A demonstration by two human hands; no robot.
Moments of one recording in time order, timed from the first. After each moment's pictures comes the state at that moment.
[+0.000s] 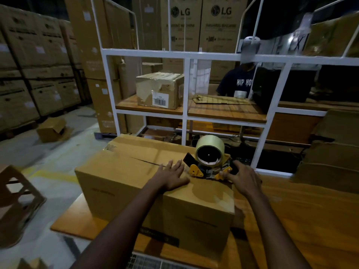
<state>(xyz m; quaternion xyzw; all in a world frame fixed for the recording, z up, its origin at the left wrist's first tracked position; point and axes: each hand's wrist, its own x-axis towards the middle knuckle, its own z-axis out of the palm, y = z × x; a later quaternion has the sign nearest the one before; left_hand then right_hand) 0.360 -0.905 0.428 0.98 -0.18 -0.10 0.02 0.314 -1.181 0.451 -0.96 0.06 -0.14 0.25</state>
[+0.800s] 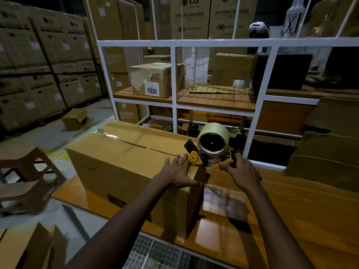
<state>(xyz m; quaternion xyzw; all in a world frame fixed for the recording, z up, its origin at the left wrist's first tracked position) 0.302 -1.050 0.426 0.98 -0.16 -0.08 0.01 0.302 -1.304 0.428 -0.95 -0.03 -0.13 0.28</state>
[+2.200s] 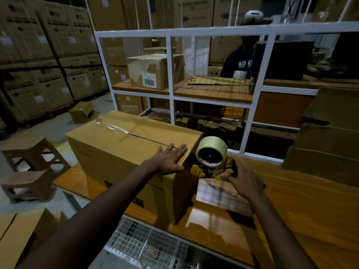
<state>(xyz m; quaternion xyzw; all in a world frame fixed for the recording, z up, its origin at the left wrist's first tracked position) 0.301 -1.056 0.441 0.98 -0.18 -0.11 -0.01 0.287 -1.358 0.379 -0.97 -0.05 -0.10 0.23</state>
